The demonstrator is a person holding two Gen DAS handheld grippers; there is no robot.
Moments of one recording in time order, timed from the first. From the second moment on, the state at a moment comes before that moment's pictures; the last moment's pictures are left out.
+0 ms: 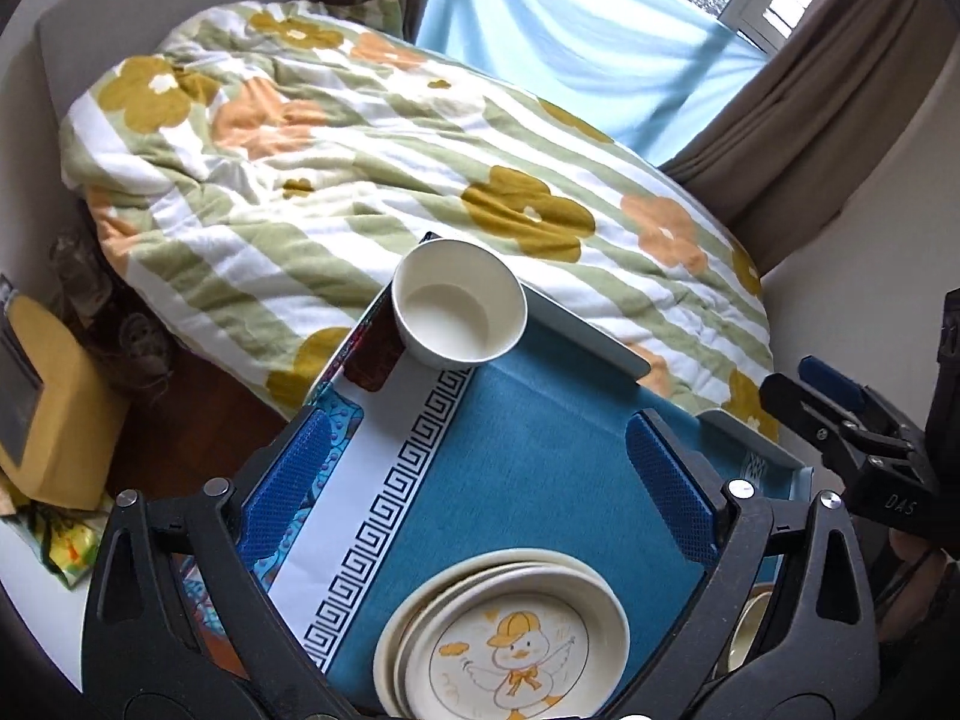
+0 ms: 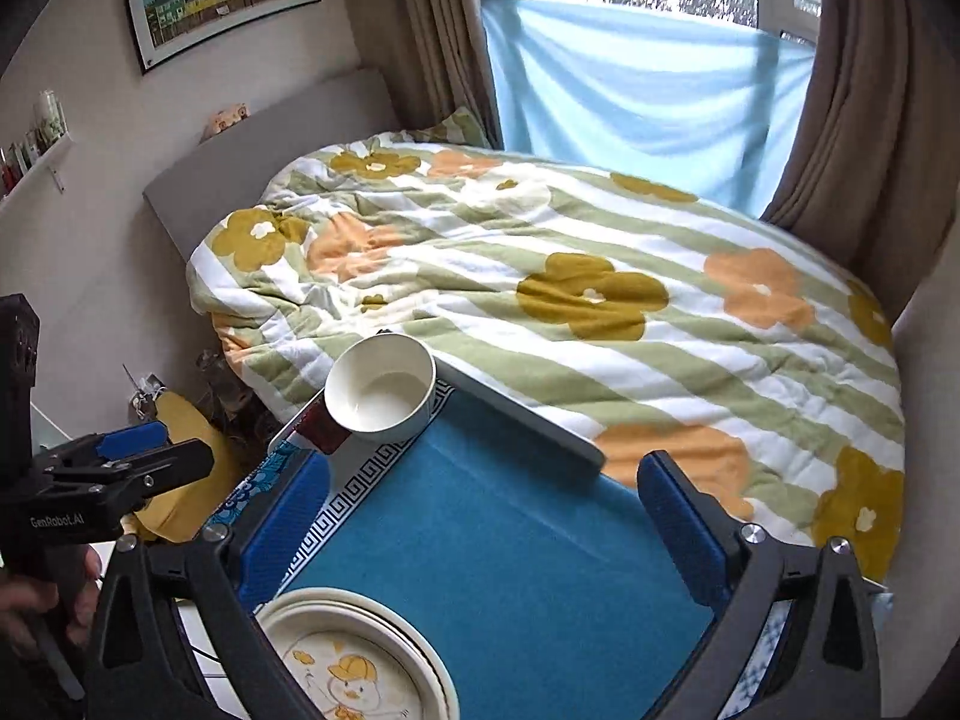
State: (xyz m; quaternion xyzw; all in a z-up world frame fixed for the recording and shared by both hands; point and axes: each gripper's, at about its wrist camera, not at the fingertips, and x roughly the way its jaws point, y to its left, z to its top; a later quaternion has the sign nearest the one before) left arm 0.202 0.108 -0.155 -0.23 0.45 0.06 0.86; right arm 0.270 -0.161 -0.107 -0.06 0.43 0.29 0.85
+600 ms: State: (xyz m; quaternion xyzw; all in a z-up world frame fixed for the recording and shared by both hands) left arm 0.306 0.156 -0.291 -0.34 0.50 0.09 0.79; right arm 0.374 -0.070 -0.248 0.01 0.57 0.34 0.74
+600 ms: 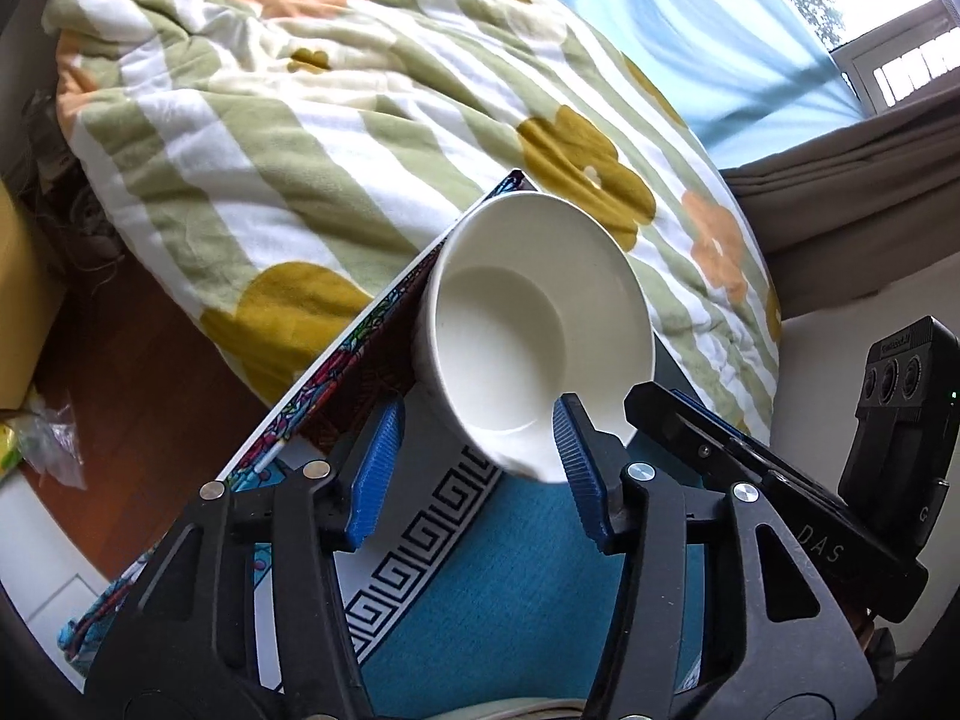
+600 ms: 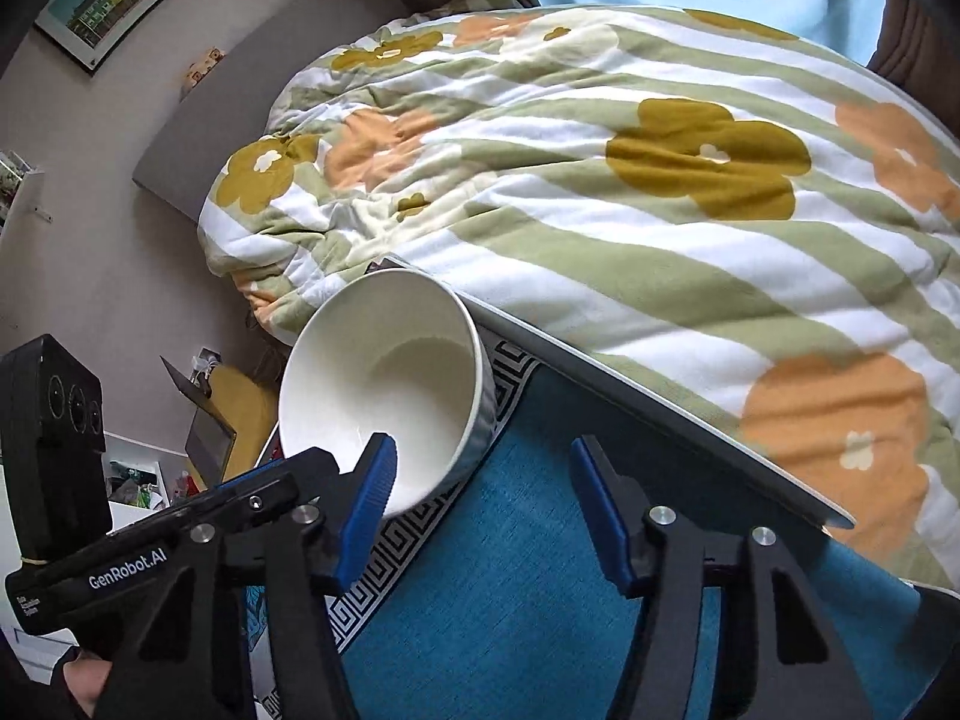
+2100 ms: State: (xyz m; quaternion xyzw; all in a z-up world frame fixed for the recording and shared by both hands) left arm 0.250 0.050 -0.171 -0.18 0.48 0.02 0.86; right arm 0.295 -0.150 -0.164 0.06 0.51 0.29 0.81
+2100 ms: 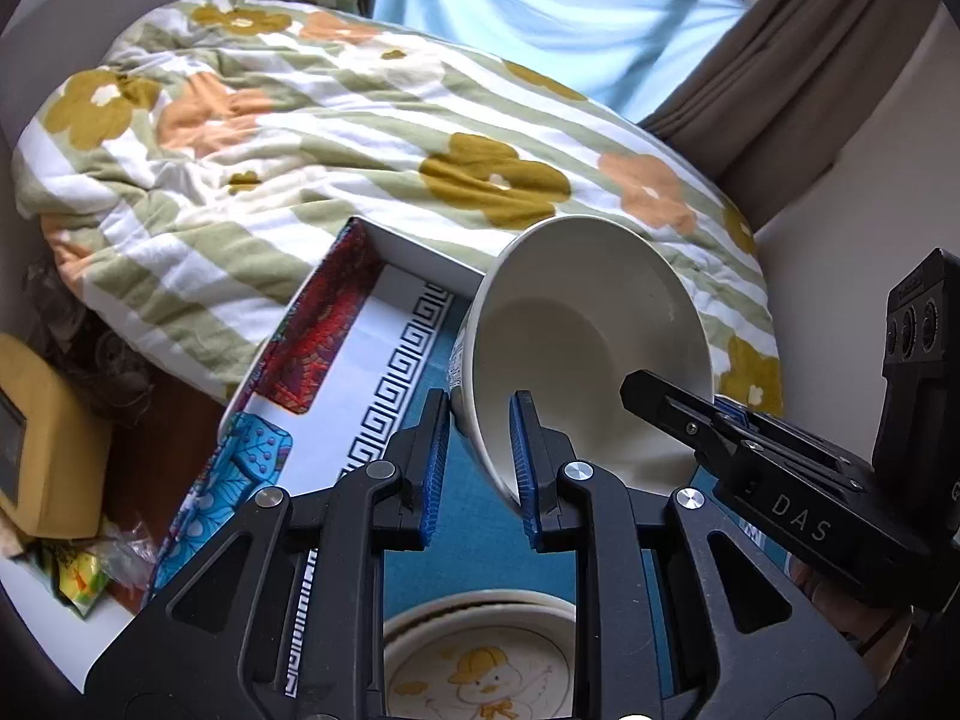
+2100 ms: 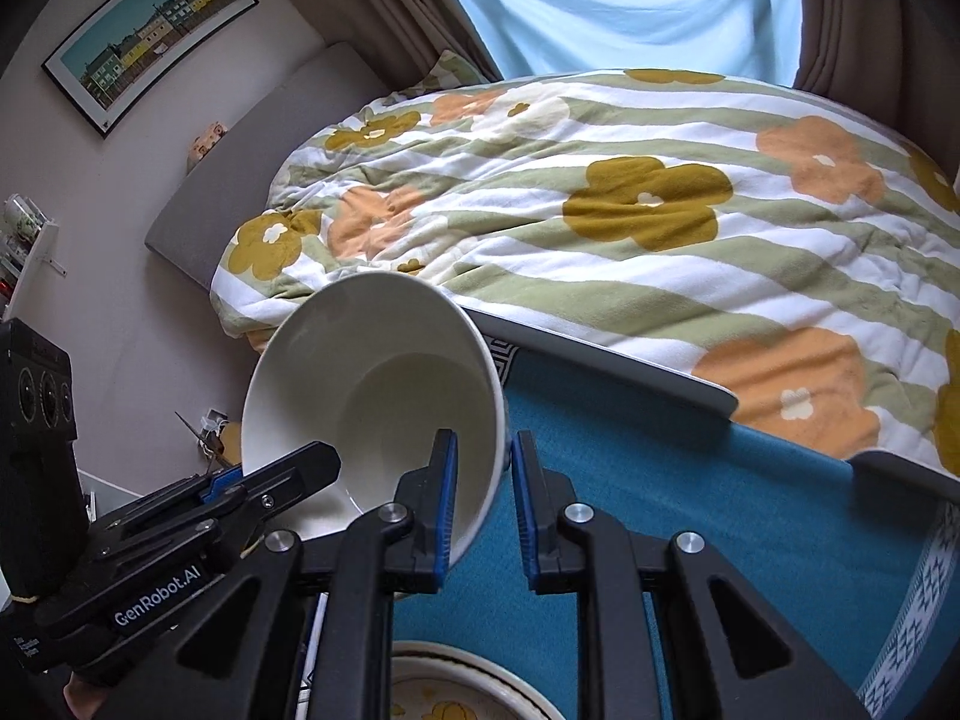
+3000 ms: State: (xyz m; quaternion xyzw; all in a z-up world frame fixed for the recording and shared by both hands) left arm 0.095 -0.251 -0.177 -0.13 0.52 -0.10 0.84; right arm 0.102 -0.441 -0.140 0.11 0.51 0.17 0.84
